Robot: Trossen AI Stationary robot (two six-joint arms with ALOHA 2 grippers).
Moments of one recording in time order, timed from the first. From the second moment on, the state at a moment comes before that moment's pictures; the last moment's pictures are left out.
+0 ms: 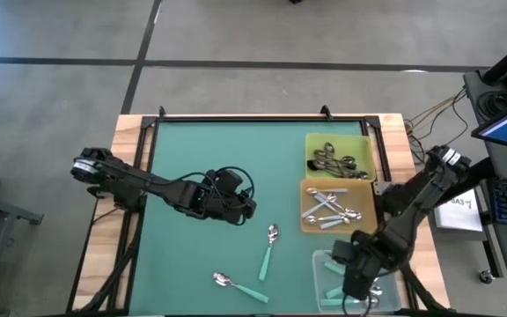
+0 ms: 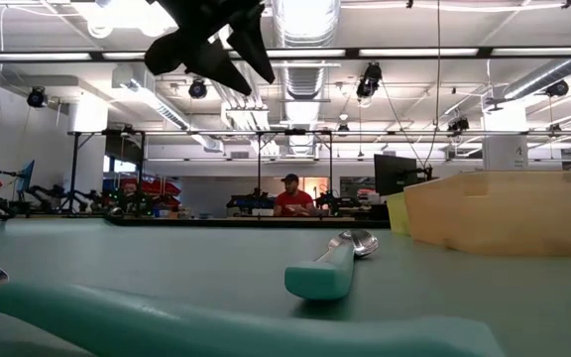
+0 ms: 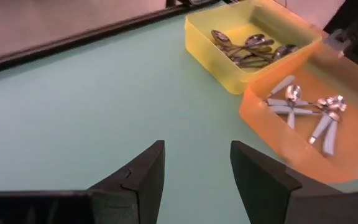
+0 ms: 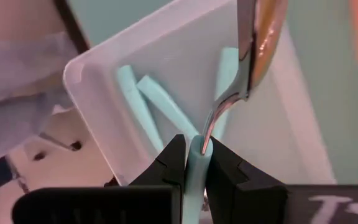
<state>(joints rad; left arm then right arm) -0.28 1.60 1.22 -0.53 -0.79 -0.97 0.82 1.47 1.21 -0.99 -0.09 1.23</state>
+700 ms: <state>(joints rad) -0.43 1.92 1.34 -0.47 -0.32 -1.06 0.92 1.48 0.94 -0.67 -0.11 1.21</state>
